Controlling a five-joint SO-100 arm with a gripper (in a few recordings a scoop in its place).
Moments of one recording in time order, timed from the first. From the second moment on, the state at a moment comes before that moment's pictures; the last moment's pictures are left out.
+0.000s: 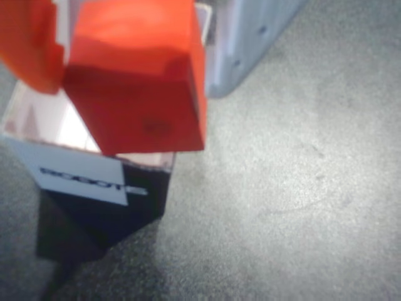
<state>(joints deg) 68.0 137.8 127.5 85.4 102.7</state>
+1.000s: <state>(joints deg) 66.7 142.6 125.6 95.0 94.8</state>
